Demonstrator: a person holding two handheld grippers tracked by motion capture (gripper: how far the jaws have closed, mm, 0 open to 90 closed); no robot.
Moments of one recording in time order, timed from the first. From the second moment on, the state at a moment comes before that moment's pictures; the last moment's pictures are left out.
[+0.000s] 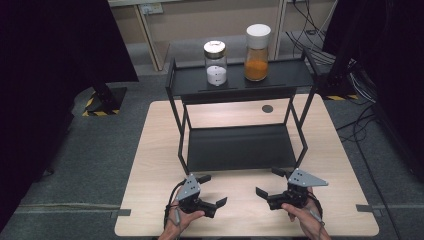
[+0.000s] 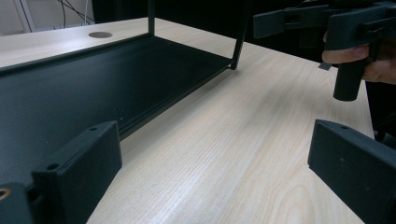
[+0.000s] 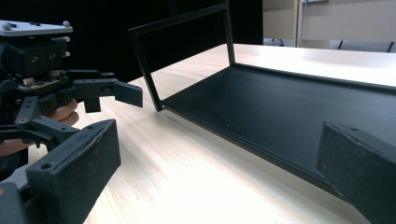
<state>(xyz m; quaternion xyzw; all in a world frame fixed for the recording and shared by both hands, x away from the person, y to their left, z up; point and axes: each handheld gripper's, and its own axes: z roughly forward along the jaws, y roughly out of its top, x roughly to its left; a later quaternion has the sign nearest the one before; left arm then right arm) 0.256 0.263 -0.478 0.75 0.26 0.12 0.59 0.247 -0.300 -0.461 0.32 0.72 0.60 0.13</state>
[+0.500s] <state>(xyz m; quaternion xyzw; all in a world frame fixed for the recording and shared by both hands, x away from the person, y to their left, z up) 0.255 0.263 -0.478 0.75 0.26 0.12 0.59 0.247 -0.301 -0.462 0.32 0.72 0.60 0.13</state>
